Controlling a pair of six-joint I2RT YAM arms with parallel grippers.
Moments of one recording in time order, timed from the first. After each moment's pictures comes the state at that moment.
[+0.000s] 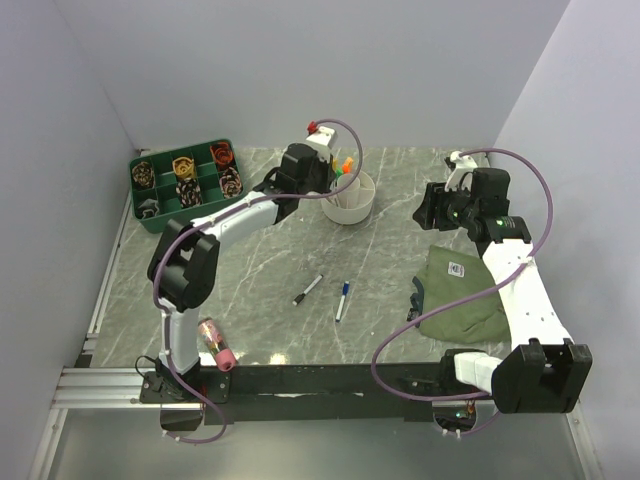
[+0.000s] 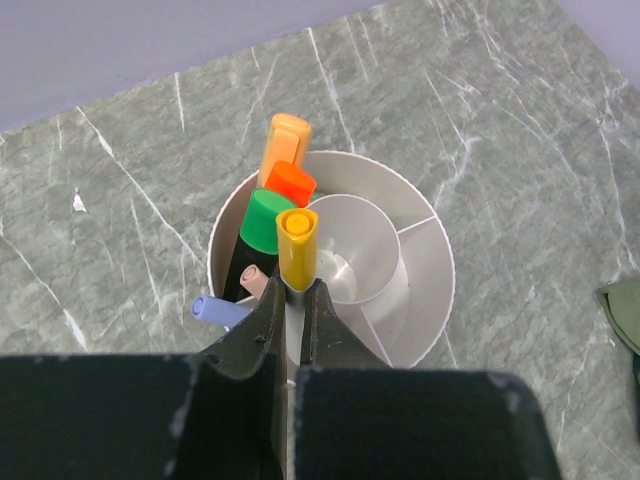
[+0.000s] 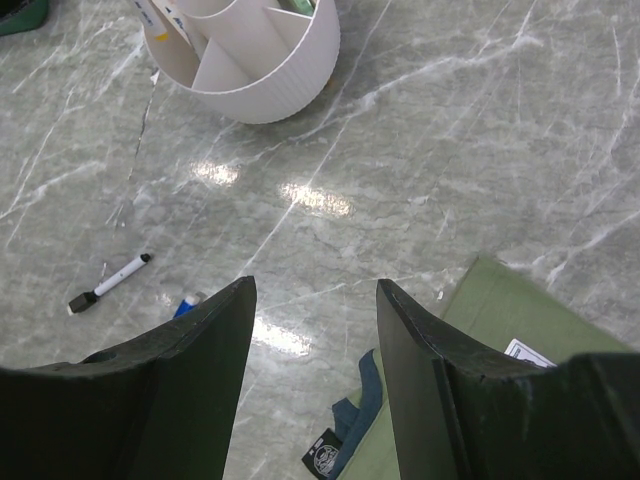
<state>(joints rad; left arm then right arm) -0.60 1.97 1.55 0.13 0.01 -0.17 -0.02 1.18 1.08 -0.54 -0.38 0.01</state>
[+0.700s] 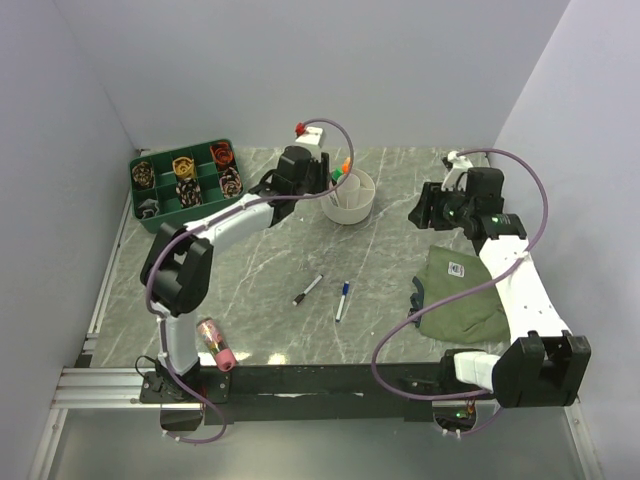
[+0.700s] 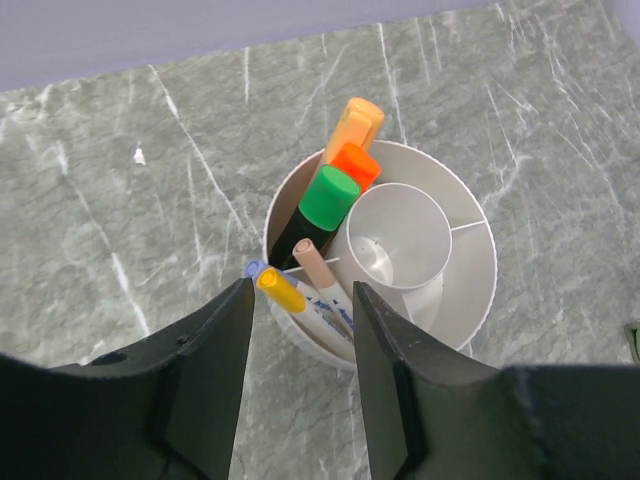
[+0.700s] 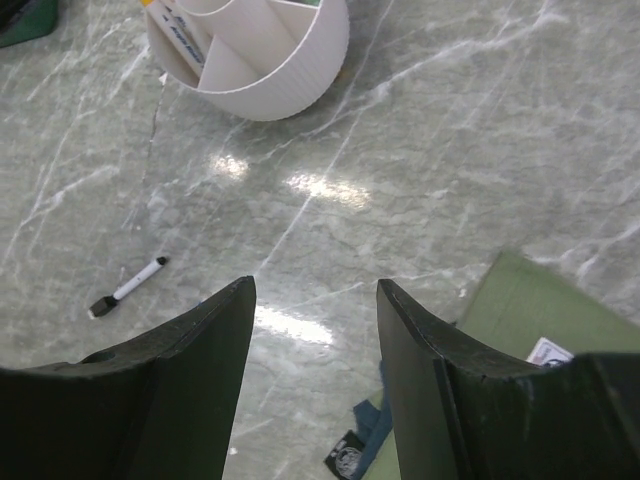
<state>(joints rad) -0.60 1.93 1.49 0.11 -0.13 -0.26 0.00 1.21 1.08 -0.53 -0.38 0.07</state>
